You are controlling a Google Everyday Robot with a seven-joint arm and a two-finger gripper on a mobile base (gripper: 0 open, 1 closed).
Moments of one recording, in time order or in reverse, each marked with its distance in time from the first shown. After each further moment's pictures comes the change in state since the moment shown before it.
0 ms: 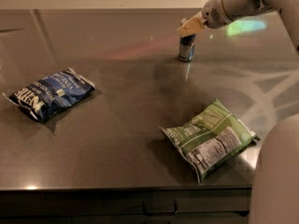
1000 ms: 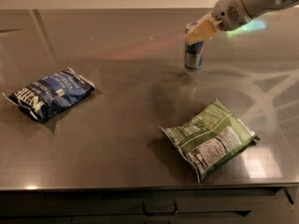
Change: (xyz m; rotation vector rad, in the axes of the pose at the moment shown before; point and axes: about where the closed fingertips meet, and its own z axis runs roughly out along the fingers) arm 0.013 0.073 -0.059 -0.167 0.060 -0.079
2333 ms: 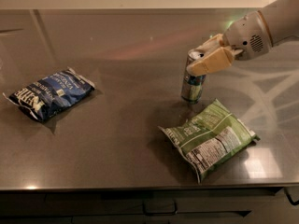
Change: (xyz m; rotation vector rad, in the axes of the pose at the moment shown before) arm 0.042 0.118 -0.034 -0.285 -0.080 -0.107
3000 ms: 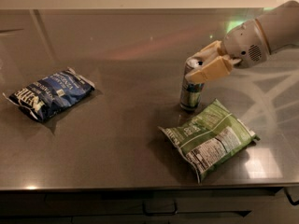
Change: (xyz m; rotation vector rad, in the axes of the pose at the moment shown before) arm 0.011 0.013 0.009 -0.015 0.010 -0.053
